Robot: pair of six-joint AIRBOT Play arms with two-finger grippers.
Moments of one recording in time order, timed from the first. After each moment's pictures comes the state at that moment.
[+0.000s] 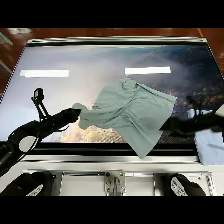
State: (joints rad) left arm -0.48 -0.72 0.55 1.23 -0.38 -1.93; right arm -0.32 -0.97 0.77 -1.03 1.53 1.37
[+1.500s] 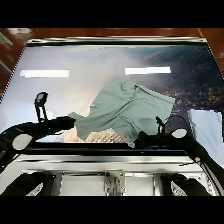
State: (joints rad) left arm -0.40 -0.69 0.60 1.33 -0.70 -1.84; right arm 0.09 -1.05 0.36 -0.59 0.96 1.29
